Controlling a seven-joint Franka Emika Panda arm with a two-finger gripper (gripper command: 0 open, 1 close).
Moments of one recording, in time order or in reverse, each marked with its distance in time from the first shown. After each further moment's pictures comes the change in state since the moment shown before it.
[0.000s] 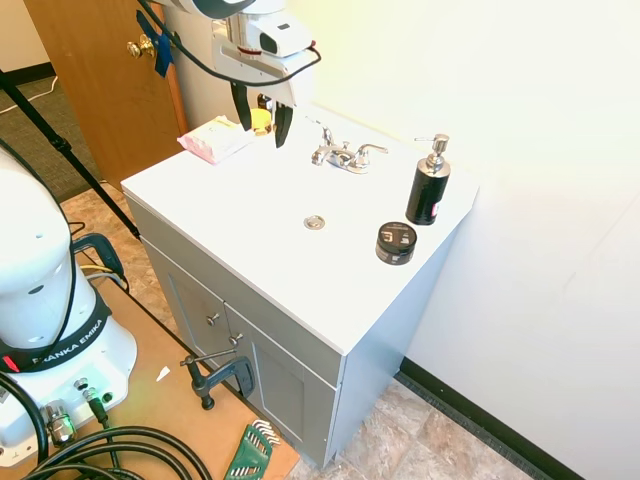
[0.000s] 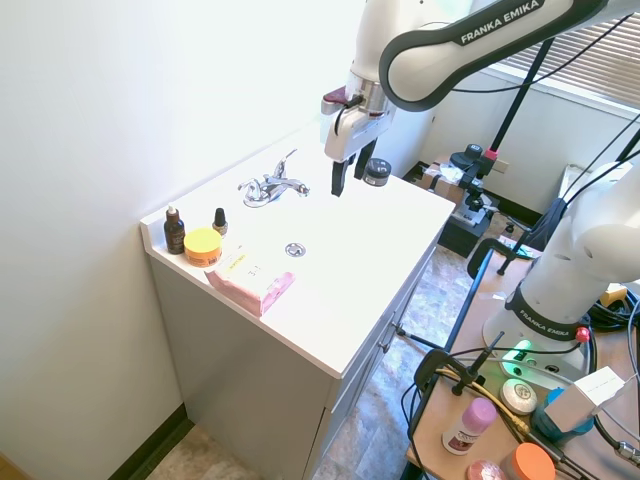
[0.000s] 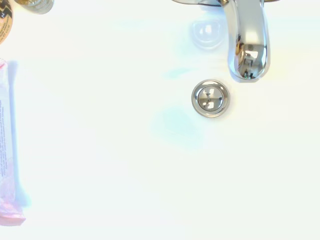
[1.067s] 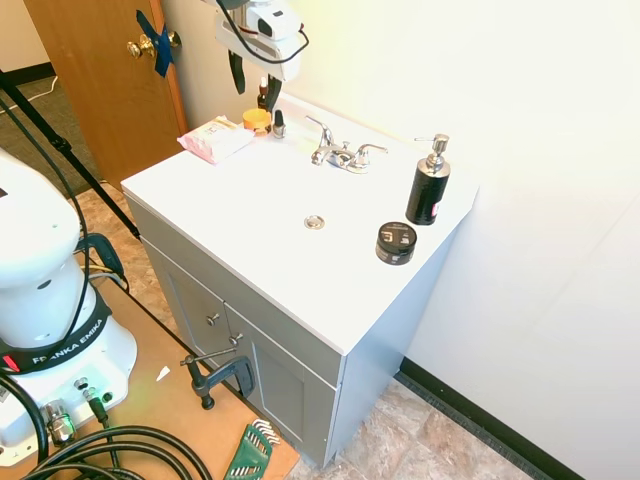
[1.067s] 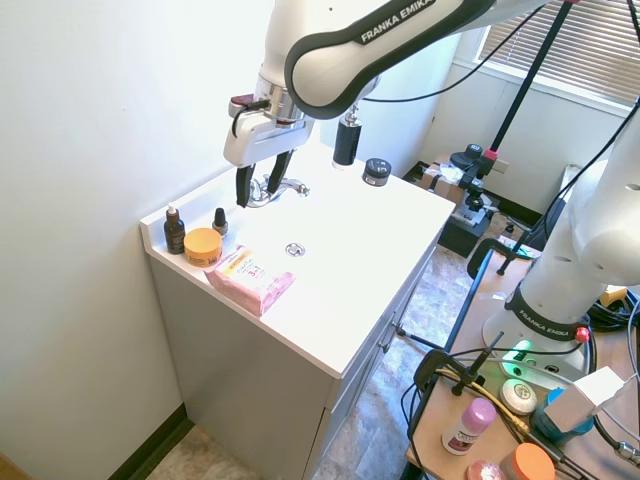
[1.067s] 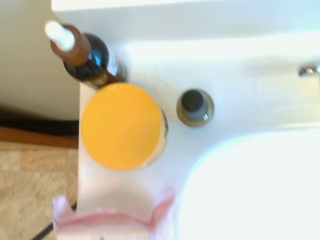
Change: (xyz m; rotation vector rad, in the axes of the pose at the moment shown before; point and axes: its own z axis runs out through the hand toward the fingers) arm -0.011 -0.160 0.022 0.159 -0.038 0.015
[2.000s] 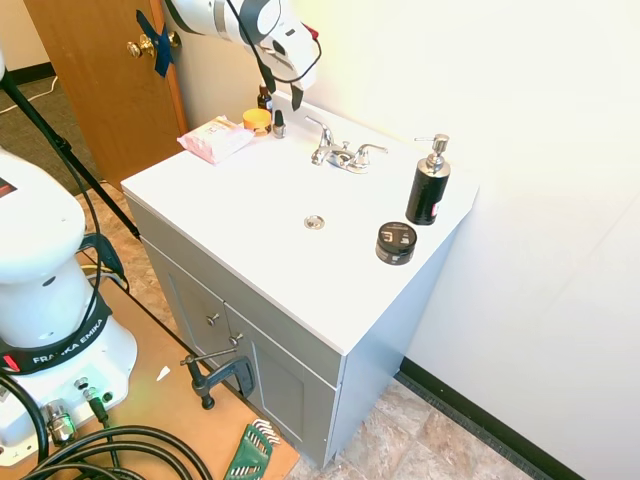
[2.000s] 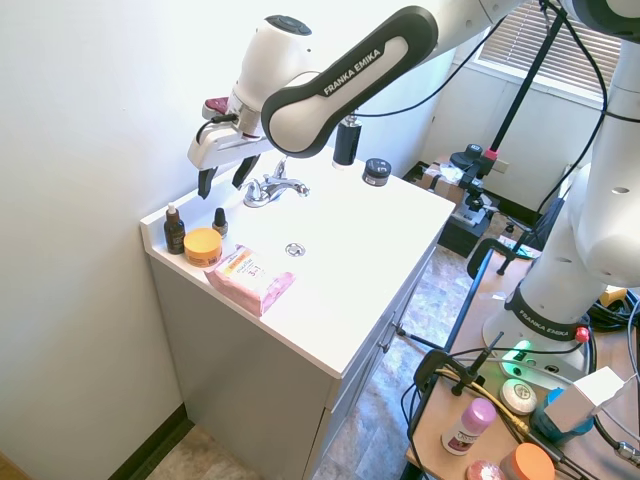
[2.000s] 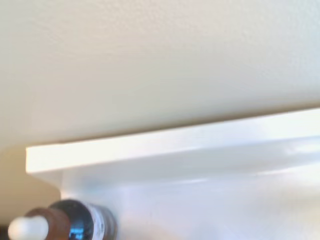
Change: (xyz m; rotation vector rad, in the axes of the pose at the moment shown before) arm 0.037 -0.036 0.040 0.152 0.182 0.066
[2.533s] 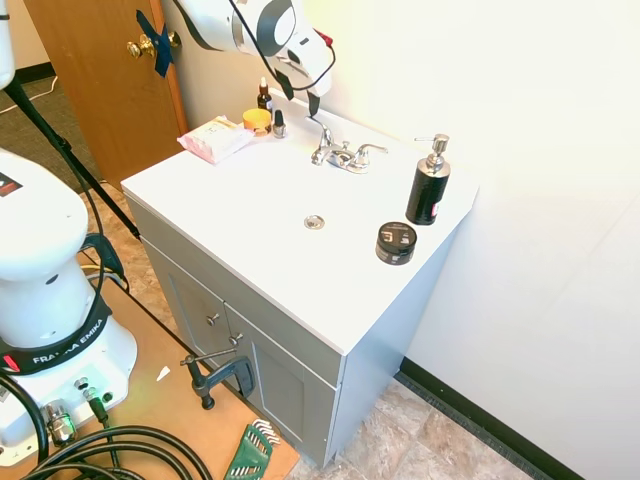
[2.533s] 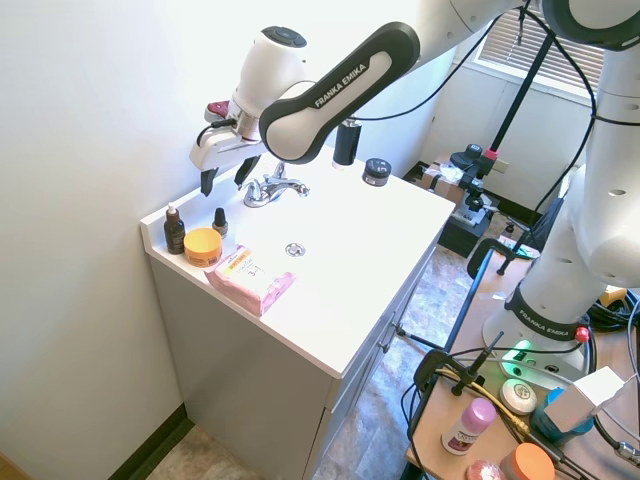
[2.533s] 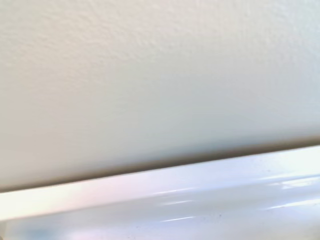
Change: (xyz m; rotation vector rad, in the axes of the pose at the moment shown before) arm 0.021 0.006 0.023 -0.014 0.032 0.040
